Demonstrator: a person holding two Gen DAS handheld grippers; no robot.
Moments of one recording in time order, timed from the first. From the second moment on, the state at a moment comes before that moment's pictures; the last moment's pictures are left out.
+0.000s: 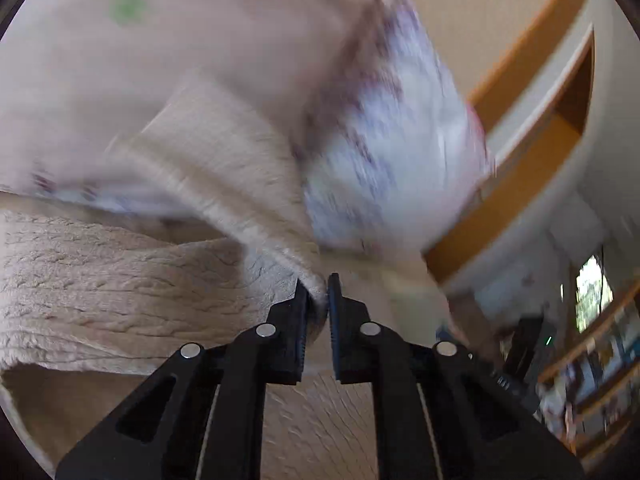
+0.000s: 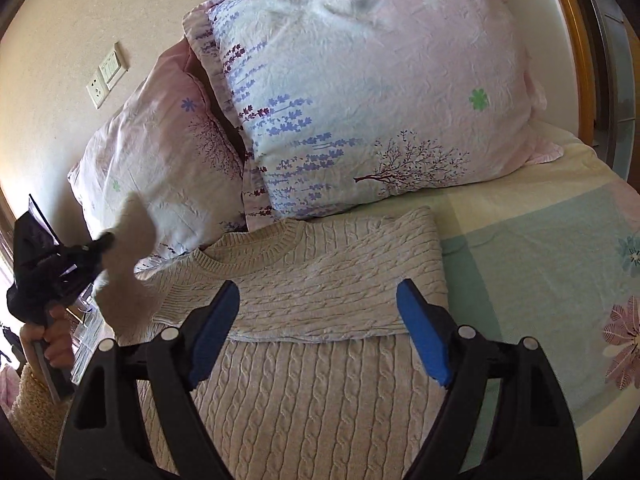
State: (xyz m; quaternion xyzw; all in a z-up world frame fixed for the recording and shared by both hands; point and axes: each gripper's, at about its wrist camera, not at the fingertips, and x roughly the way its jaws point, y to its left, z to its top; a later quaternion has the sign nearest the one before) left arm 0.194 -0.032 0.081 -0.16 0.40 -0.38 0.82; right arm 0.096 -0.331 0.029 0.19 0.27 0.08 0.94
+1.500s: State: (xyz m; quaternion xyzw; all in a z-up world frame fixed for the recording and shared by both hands) left arm 0.221 0.125 0.088 -0.24 0.37 -0.16 0.88; right arm 0.161 -0.379 0.022 0.44 0.23 0.11 0.86
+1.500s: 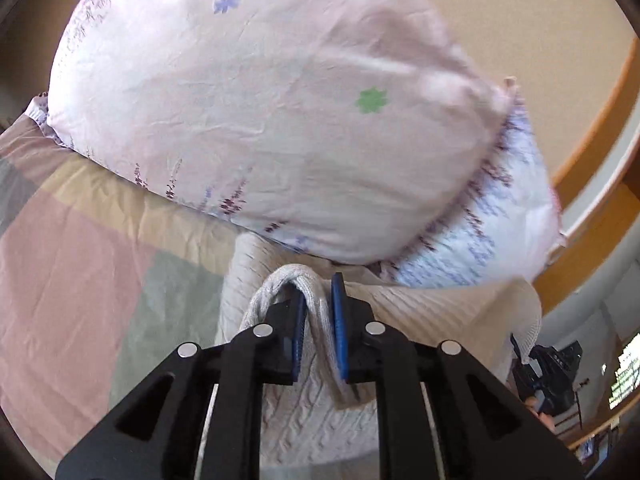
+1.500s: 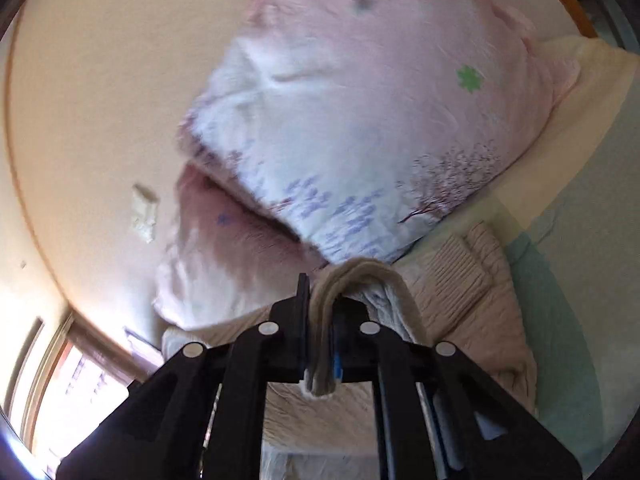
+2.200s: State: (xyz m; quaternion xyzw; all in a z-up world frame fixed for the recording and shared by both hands) left arm 0.239 0.128 -0.008 -0.39 0.45 -0.18 0.78; right arm 0.153 -0.388 -0.004 0.39 0.22 0.14 0.88
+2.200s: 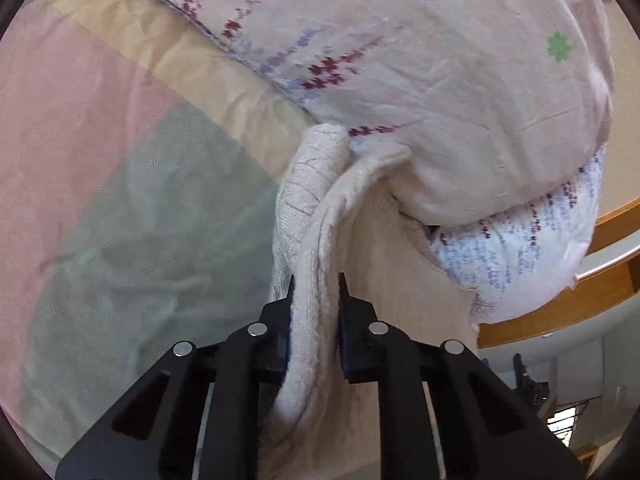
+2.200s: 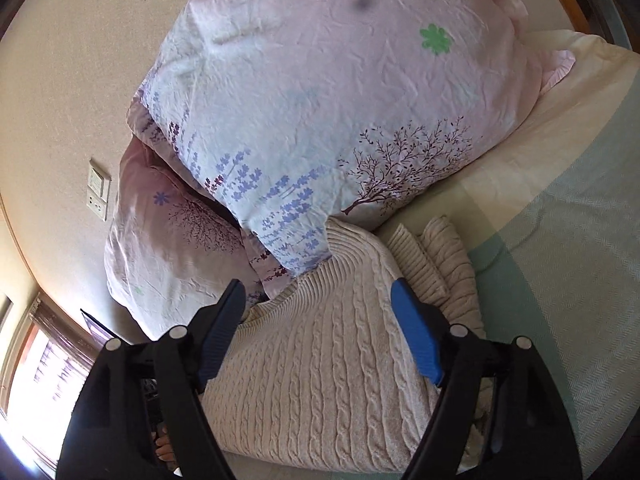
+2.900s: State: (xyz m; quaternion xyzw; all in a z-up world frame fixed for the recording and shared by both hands) left arm 0.245 -0.117 0.075 -0.32 0.43 -0.39 0.75; right arm 0.152 -0.494 -0.026 0.48 0.28 0.13 0.82
